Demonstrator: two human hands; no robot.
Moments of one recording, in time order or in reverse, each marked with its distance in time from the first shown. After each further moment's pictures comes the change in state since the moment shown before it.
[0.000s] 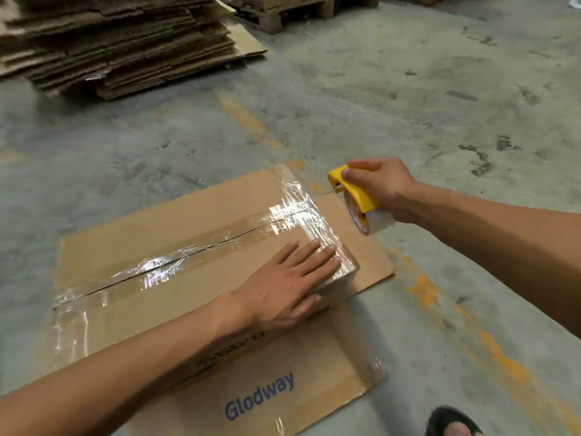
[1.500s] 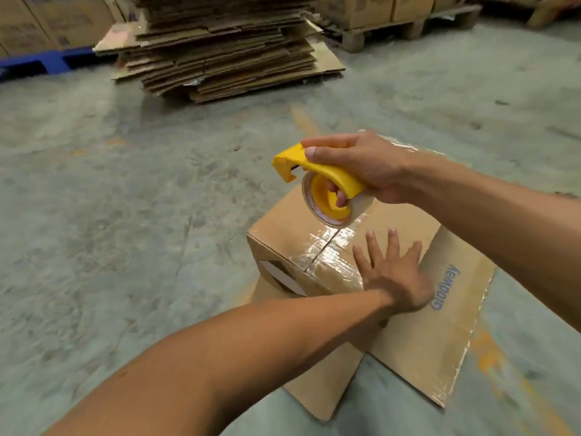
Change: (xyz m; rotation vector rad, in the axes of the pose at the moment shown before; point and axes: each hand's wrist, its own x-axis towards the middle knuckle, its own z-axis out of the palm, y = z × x) left_hand 0.125 0.039 -0.031 -0.532 -0.006 -0.751; right_hand -0.013 -0.108 0.083 0.073 -0.740 -0.183
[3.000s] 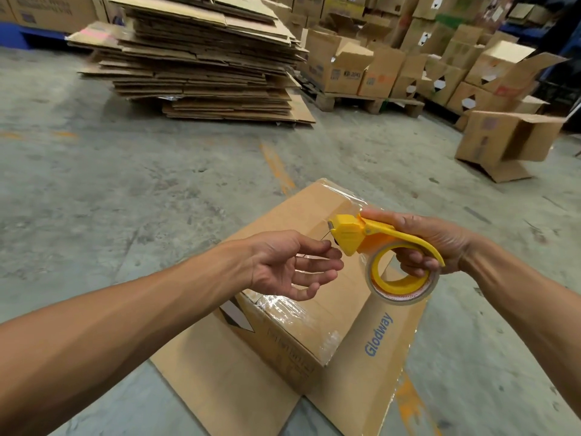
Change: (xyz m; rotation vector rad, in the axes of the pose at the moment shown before) left_hand -0.049 -0.058 -0.149 -1.498 -0.458 -0.293; right_hand -0.076 0.004 -0.118 0.053 -0.243 0.283
